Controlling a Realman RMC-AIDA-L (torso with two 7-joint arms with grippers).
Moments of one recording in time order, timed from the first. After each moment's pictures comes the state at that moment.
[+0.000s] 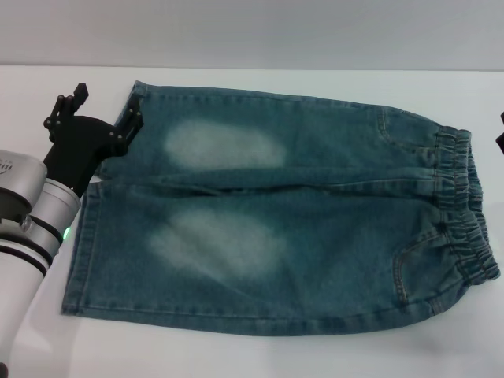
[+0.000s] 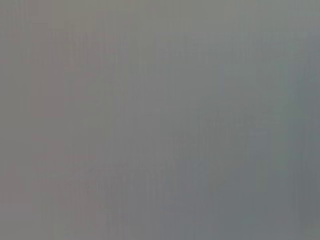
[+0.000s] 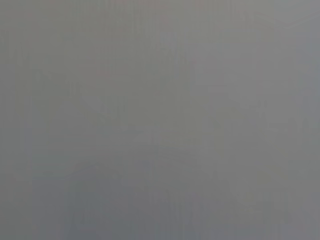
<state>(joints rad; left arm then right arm) -0.42 -2.07 -0.84 -0.38 2.31 1.00 0.04 0.15 2.08 0.98 0.39 -2.55 -1.41 0.06</state>
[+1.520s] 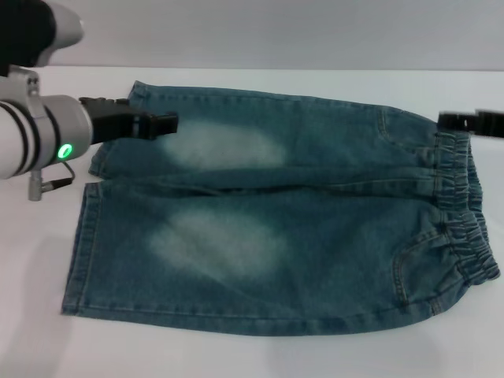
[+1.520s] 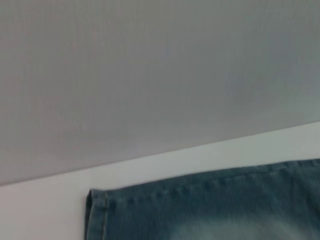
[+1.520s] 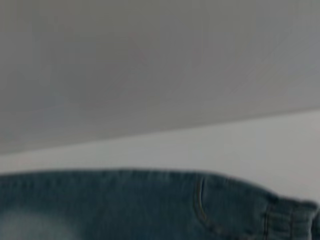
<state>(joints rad) -0.26 -2.06 -1.49 -1.52 2.65 -0.77 0.18 0.17 2.04 1.69 1.68 -2.54 1.04 0.01</state>
